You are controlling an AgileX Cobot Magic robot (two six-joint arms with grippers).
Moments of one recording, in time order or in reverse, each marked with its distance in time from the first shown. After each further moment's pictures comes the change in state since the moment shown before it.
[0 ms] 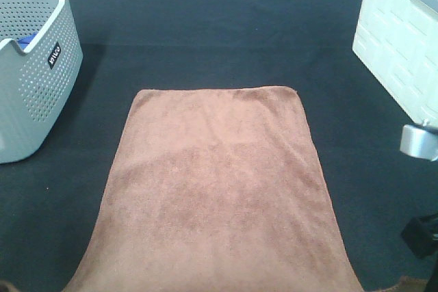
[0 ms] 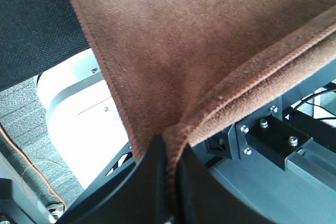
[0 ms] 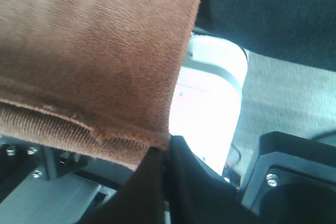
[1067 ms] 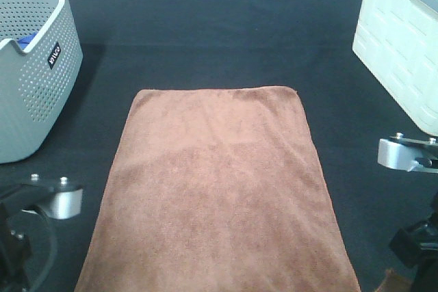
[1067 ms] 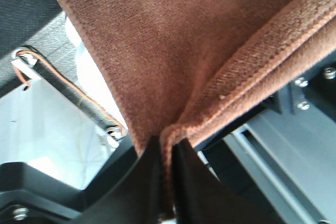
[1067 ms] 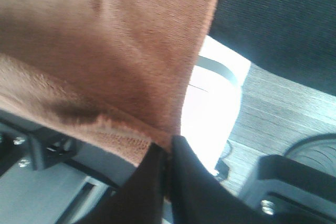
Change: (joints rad) left arm -0.276 0.263 -0.048 0.038 -0.036 -0.055; right arm -0.008 0.114 0.011 0.070 -0.051 -0.189
